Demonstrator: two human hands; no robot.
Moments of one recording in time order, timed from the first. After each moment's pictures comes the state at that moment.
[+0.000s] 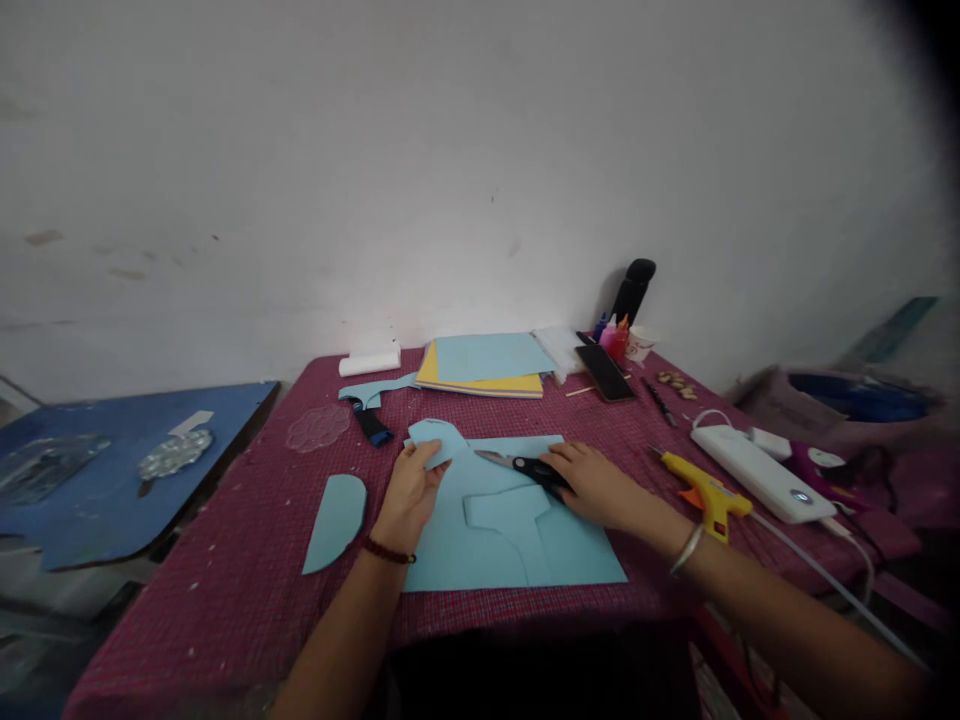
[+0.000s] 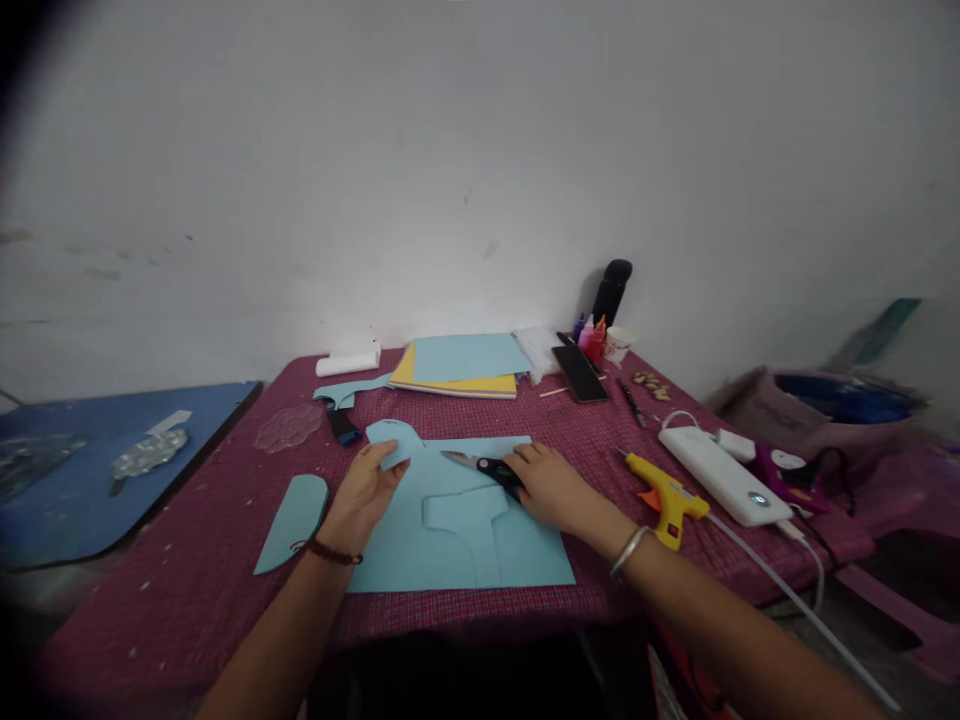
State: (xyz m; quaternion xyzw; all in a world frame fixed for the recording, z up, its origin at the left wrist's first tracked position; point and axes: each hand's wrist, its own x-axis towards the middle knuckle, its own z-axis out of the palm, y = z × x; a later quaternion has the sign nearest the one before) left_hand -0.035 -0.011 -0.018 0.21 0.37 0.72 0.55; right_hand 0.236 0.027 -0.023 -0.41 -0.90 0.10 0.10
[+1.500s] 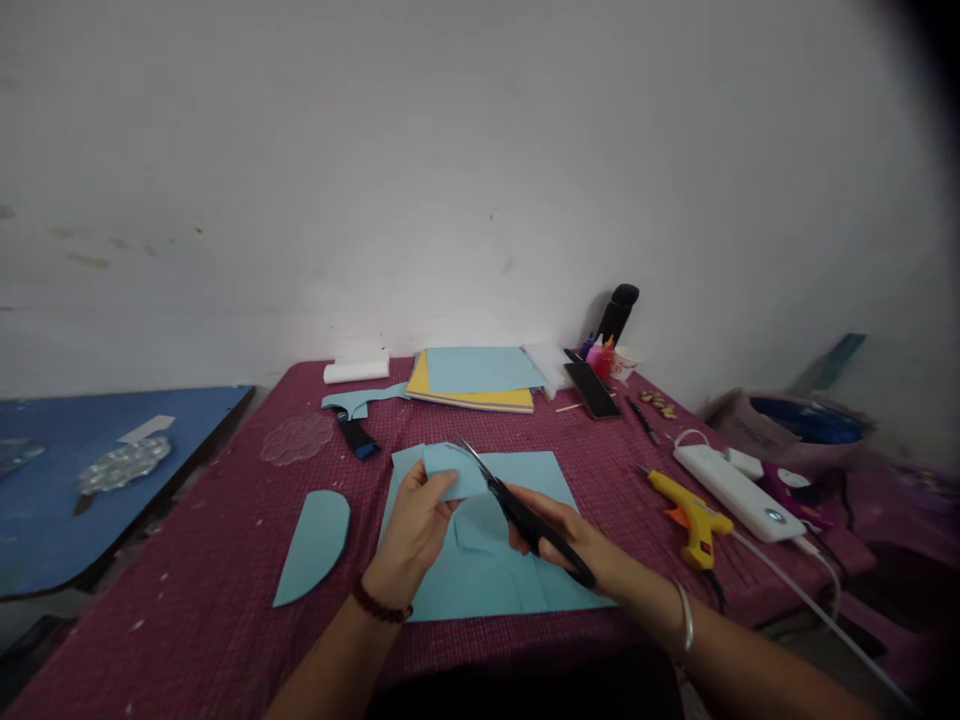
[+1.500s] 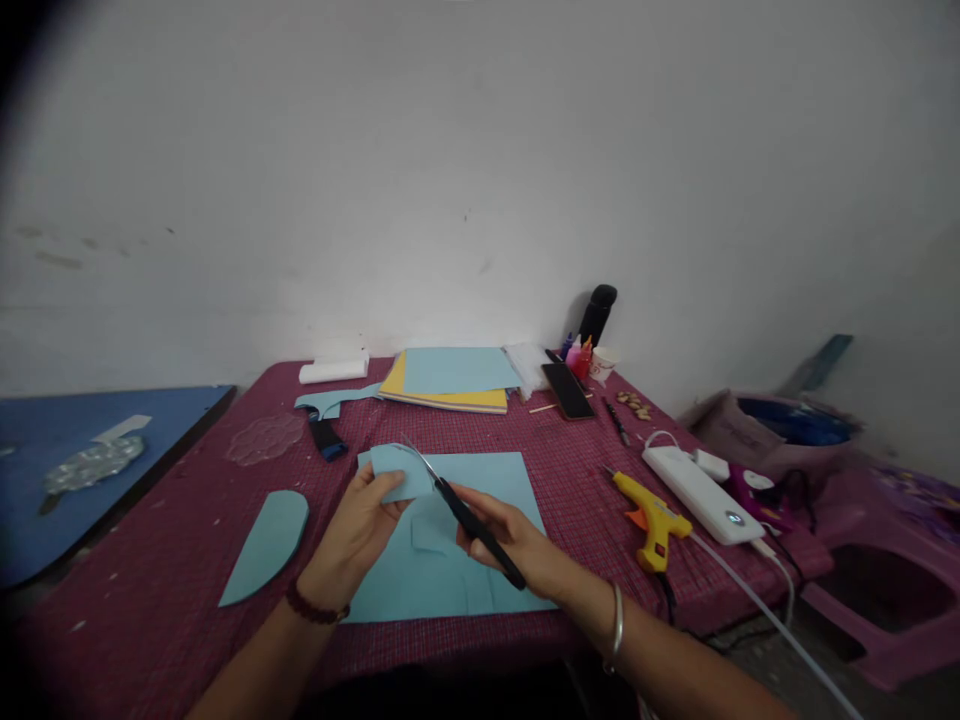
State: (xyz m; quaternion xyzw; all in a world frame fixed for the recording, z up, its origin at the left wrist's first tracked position) left_hand -0.009 -0.038 0.005 0.24 0.29 0.69 0.62; right_hand 0.196 -0.036 0.010 -0.23 -0.70 0.61 0.30
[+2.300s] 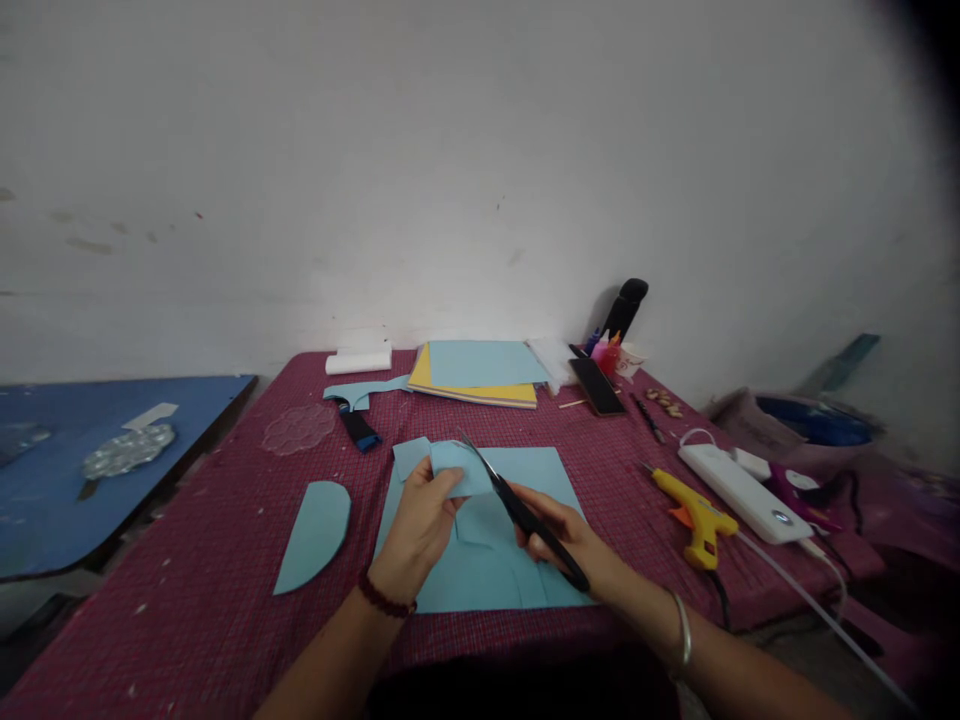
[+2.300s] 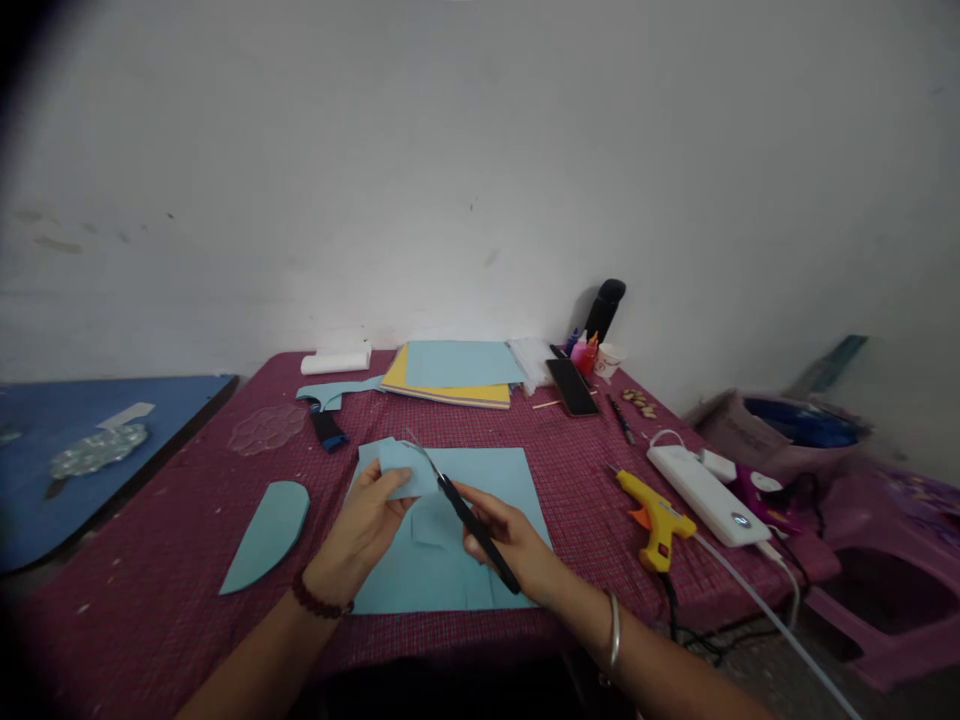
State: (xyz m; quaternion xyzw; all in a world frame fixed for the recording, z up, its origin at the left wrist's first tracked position) left_hand -0.002 -0.039 0.003 0.23 0.34 0.68 0.60; right_hand 0.193 -0.038 -0.013 -0.29 -0.67 0.60 0.32
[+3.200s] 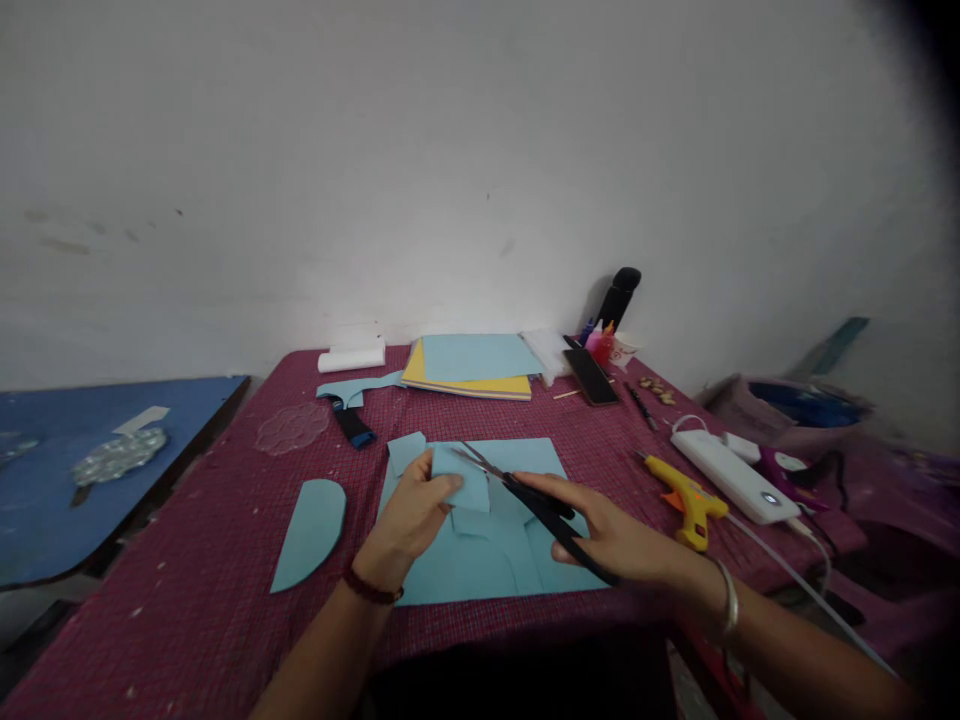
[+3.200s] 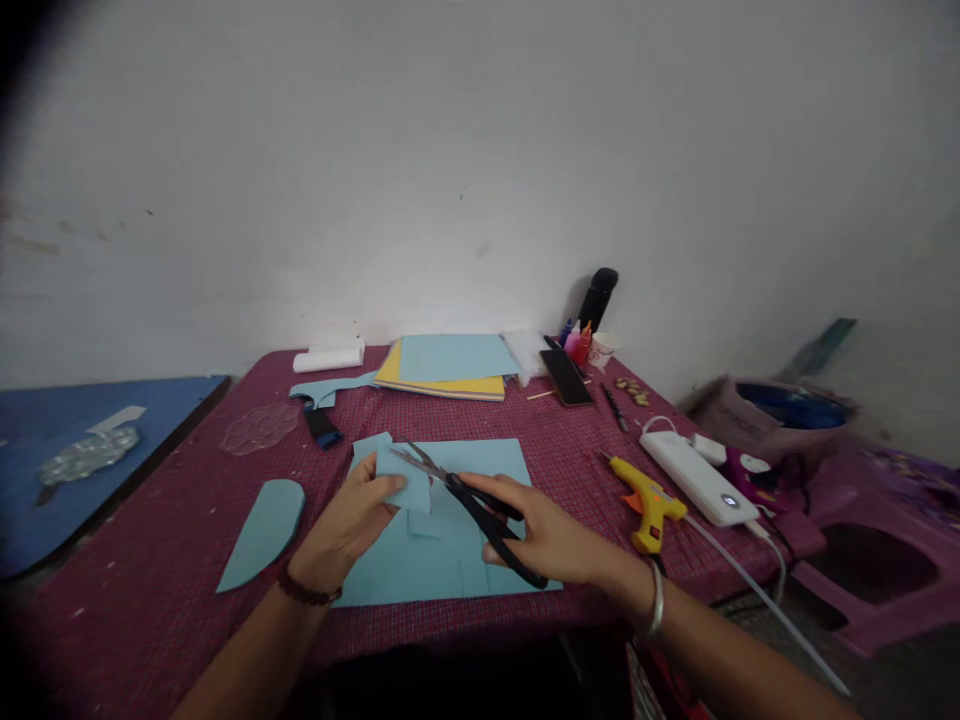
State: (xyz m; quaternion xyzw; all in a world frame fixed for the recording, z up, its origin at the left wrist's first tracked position) left_hand -0.013 -0.042 0.006 0.31 0.34 0.61 0.65; right_hand 0.232 -0.030 0.024 -0.29 -0.81 0.45 0.22
